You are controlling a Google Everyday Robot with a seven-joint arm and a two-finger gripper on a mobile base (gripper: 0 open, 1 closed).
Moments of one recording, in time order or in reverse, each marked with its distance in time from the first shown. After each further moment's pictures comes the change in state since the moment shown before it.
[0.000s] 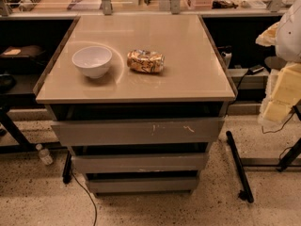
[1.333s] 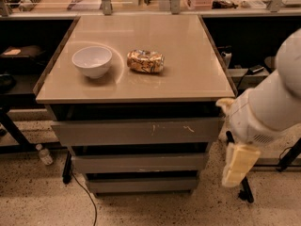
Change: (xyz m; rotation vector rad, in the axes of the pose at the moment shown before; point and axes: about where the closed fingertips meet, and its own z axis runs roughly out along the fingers) arm -0.007 0.077 0.128 -0.069 -0.074 -0.122
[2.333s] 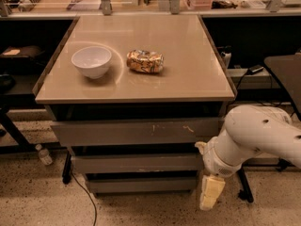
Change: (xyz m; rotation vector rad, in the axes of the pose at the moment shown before) arm 0.032 0.038 0.186 -0.189 -0.051 0.019
